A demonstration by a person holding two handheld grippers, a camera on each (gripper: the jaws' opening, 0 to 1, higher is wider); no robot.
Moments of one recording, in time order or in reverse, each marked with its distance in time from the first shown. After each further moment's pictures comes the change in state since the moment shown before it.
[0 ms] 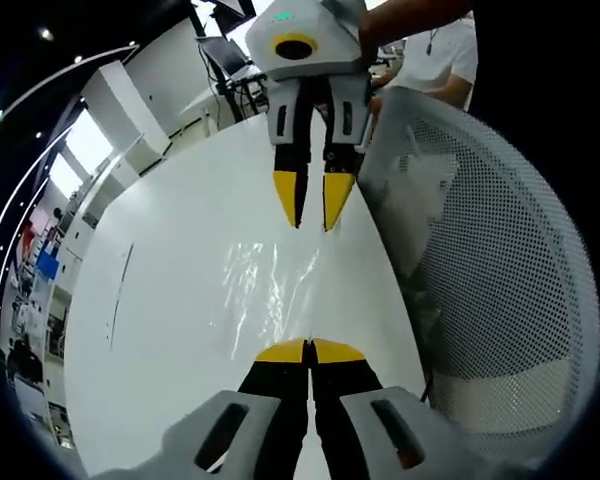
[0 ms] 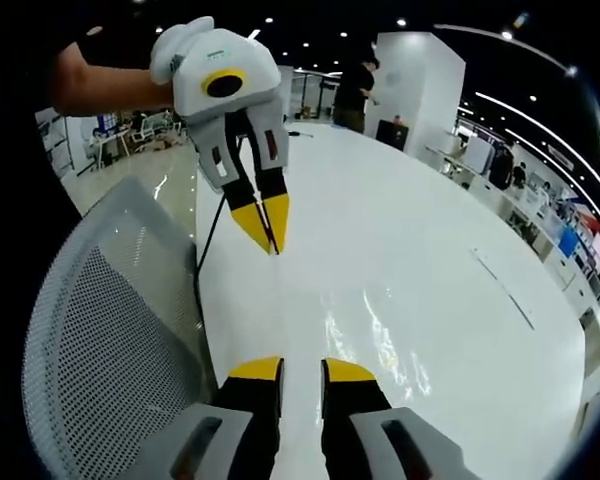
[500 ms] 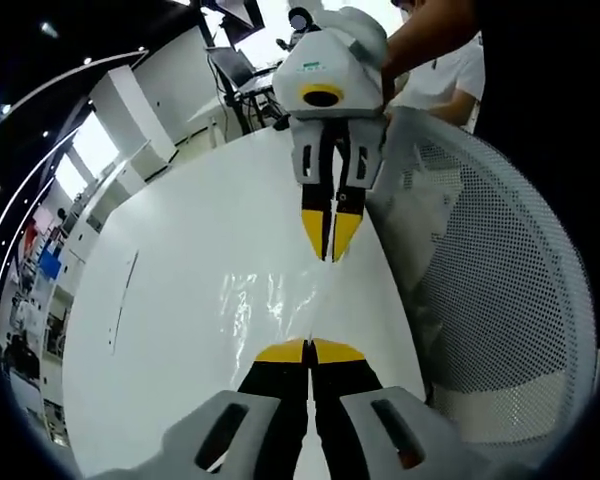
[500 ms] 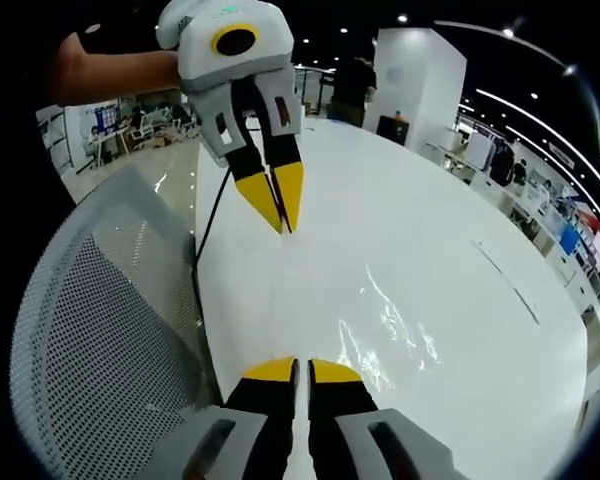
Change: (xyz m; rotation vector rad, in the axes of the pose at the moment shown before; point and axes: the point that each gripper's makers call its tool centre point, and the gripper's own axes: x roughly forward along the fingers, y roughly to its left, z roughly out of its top) left arm -0.004 0.005 0.012 -0.021 -0.048 0.012; right arm 0.009 0.004 -0.008 0.011 0.005 -0.002
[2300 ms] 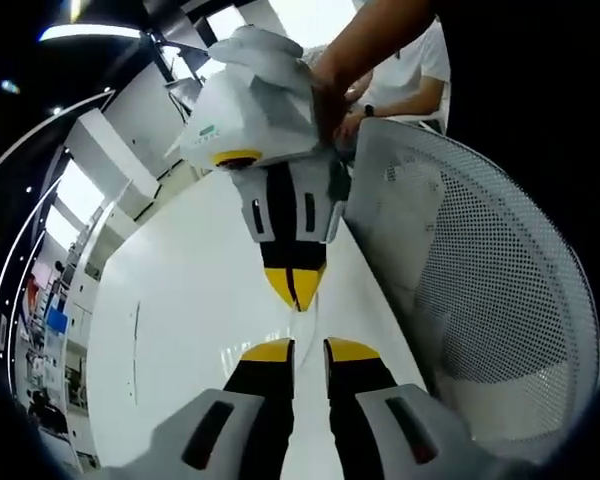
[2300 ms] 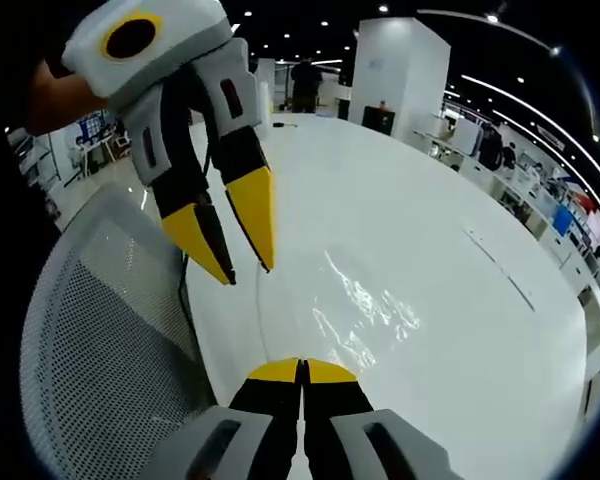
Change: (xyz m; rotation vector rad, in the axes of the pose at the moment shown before) left arm 0.009 -0.017 0.042 0.193 -0.039 -0.020; right arm -0.001 -0.009 0.014 0.070 0.031 -0.027
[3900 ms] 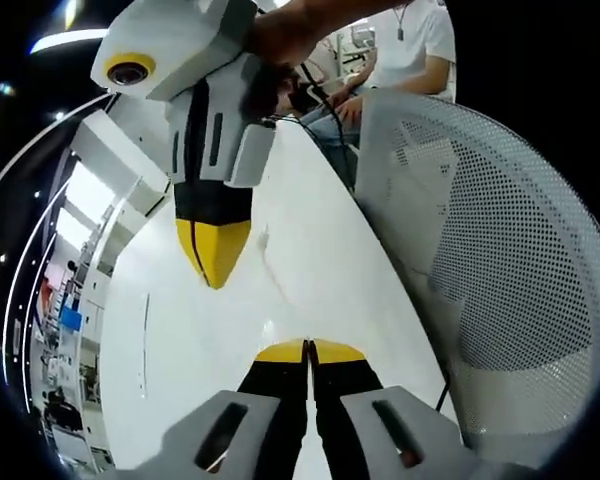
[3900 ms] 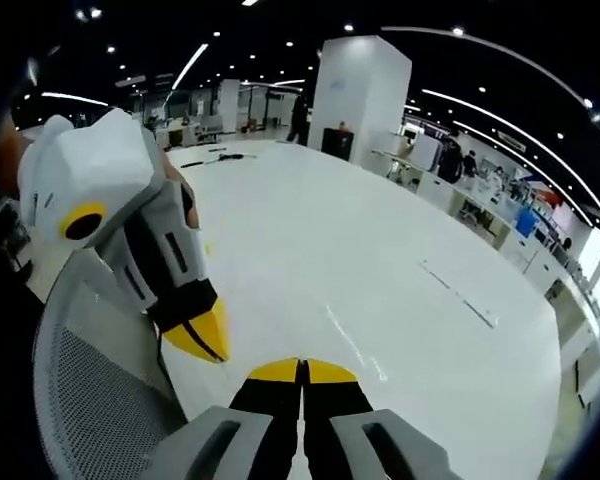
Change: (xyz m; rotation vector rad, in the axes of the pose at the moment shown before) left arm 0.006 0.004 -0.022 0.027 0.054 0.074; right arm -0.032 -0.042 0.062 0.049 -0.116 -0.186
